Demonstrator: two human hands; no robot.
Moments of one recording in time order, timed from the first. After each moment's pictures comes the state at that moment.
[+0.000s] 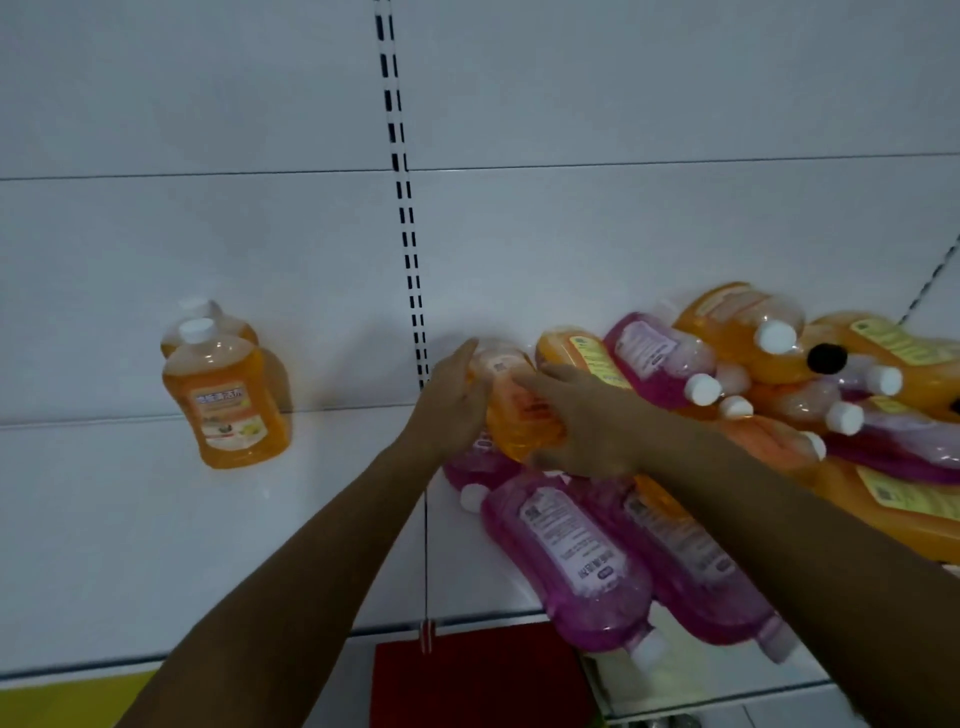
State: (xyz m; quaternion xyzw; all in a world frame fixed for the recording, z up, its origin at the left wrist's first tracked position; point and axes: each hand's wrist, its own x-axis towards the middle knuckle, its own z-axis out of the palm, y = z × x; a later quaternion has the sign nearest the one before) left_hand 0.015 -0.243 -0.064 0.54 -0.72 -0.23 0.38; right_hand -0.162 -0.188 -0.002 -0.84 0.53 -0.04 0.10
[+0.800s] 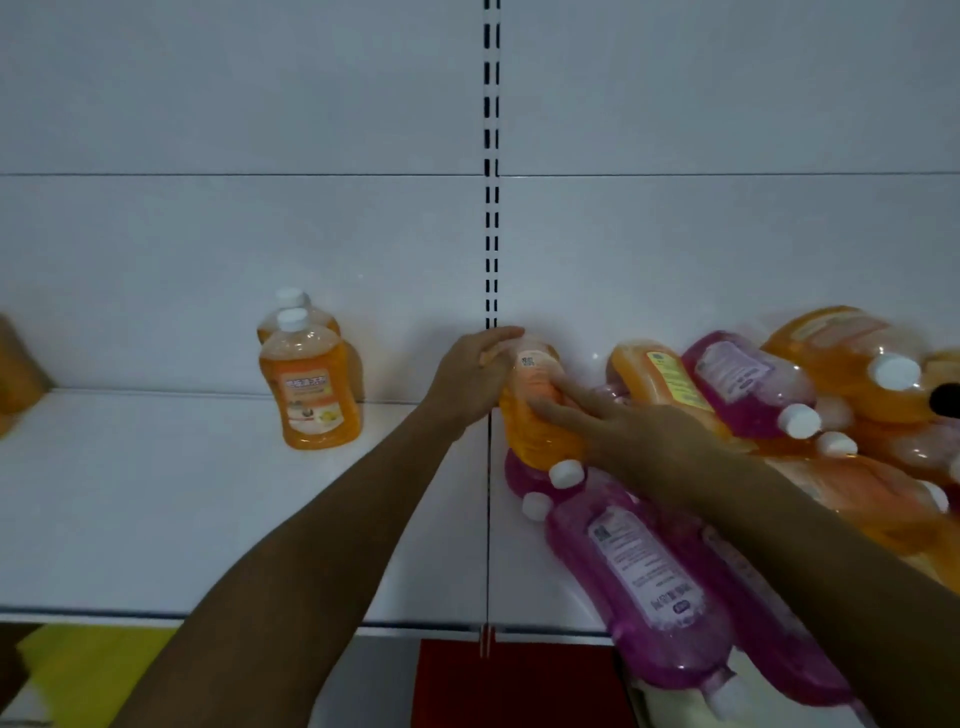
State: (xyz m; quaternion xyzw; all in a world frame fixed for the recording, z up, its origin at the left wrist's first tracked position) left_hand 0.059 -0.248 -0.034 0.51 -0.63 -0.33 0.48; right_hand -0.150 -0.200 -0.024 -0.91 0.40 0.03 -0.07
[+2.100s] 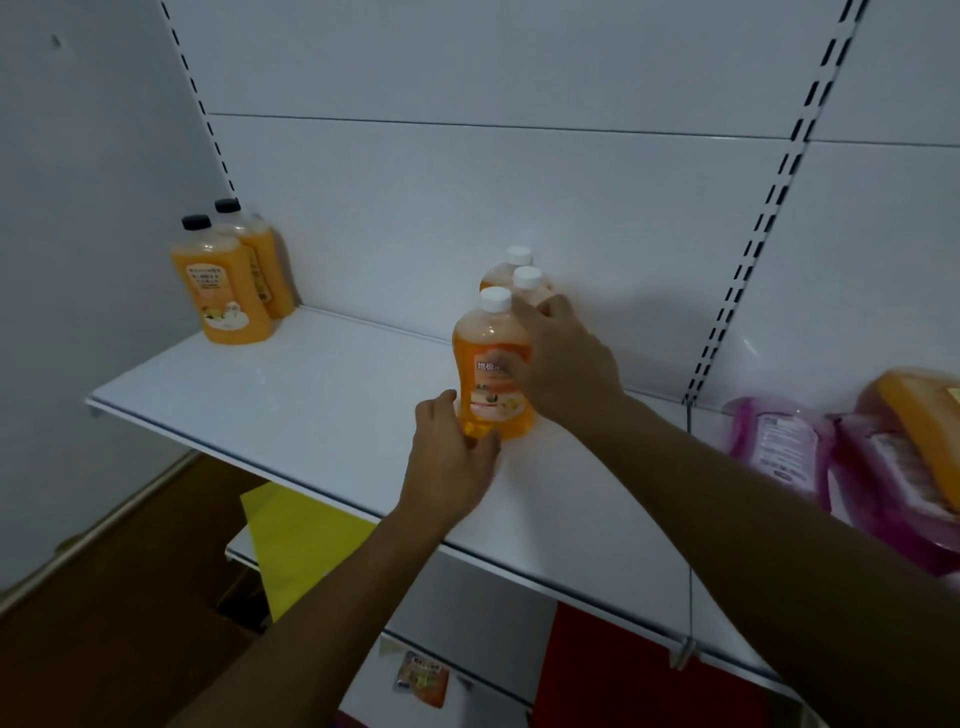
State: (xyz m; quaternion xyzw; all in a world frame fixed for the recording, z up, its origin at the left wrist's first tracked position) left_hand 0.230 -0.119 -0.112 0.75 -0.48 -0.11 0.44; right_hand 0.126 -0.212 -0.028 -0.87 0.41 -0.26 0.04
